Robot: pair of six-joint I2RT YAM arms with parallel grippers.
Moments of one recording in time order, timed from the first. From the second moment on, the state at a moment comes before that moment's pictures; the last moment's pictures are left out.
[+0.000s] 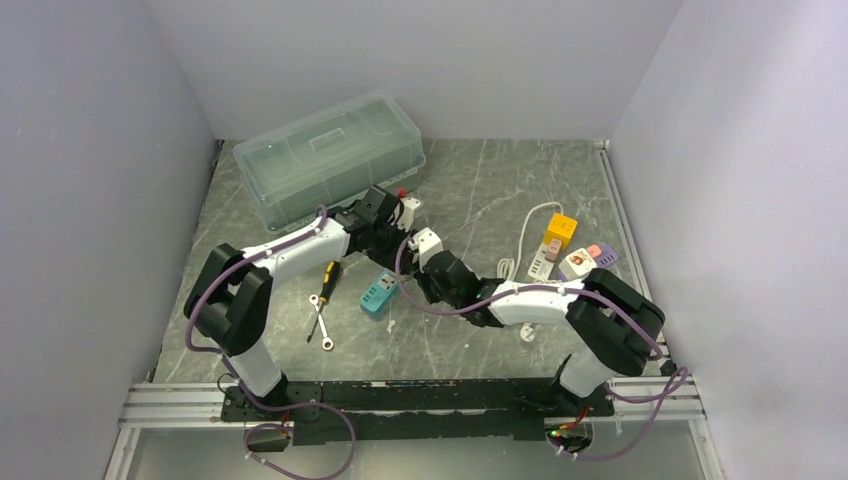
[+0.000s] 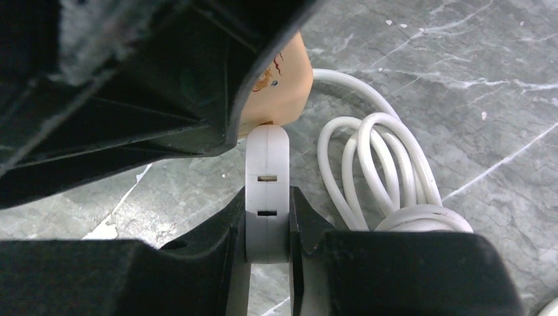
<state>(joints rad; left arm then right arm) -0.63 1.69 1.18 -0.48 0.18 -0.10 0.94 1.56 0.68 0.28 0.23 0.15</state>
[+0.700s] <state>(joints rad) -0.63 1.70 1.19 -0.48 0.16 -0.10 0.92 1.58 0.72 0.24 0.27 0.18</state>
